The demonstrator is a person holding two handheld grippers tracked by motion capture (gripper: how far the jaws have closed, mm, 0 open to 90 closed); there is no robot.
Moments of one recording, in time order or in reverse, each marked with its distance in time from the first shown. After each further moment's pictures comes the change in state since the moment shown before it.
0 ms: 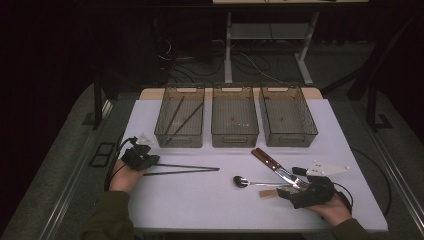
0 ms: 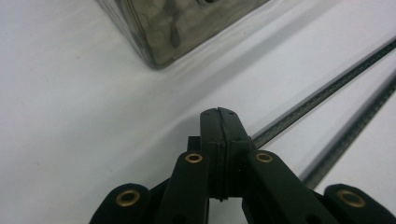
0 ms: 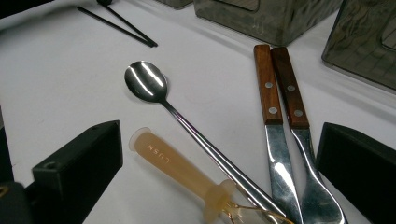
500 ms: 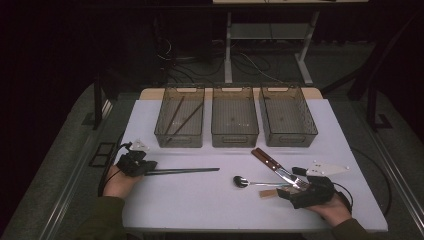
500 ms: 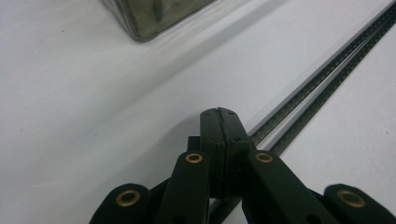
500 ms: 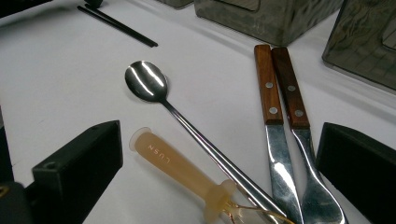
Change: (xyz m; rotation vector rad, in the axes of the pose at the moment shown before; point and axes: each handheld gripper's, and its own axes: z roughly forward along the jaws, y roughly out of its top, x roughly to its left) left arm -0.004 -0.016 -0.011 -0.004 -0.040 -0.006; right arm 0.001 0.000 0.000 0.002 -0.001 0.000
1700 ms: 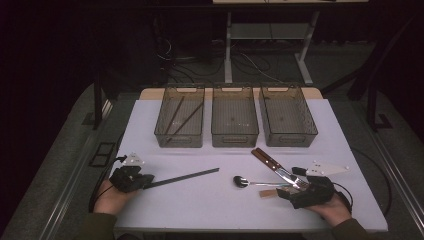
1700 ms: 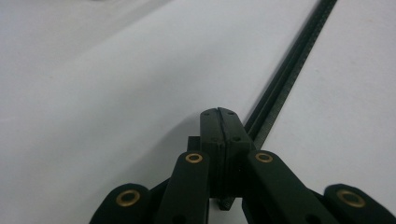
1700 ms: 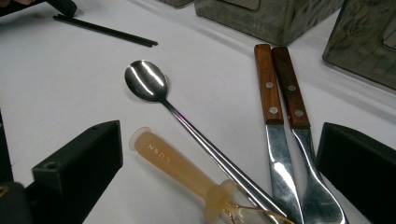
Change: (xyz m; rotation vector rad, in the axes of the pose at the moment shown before) left arm -0.026 -0.029 -0.022 0.004 -0.051 0.022; right arm 0.000 0.000 0.000 0.003 -0.002 0.001
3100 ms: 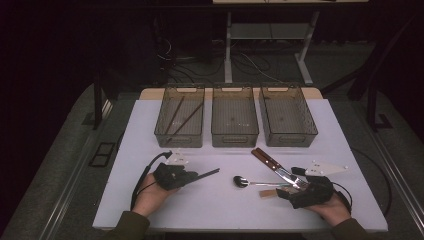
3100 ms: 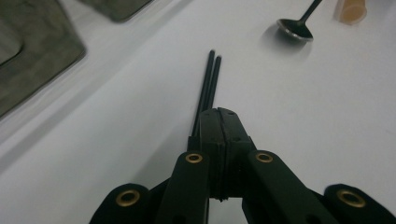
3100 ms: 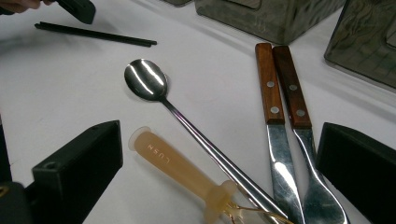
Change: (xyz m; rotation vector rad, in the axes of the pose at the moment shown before) left arm -0.081 0.077 0.046 -0.126 -0.177 0.178; right arm 0.000 0.000 0.002 0.002 0.003 -0.004
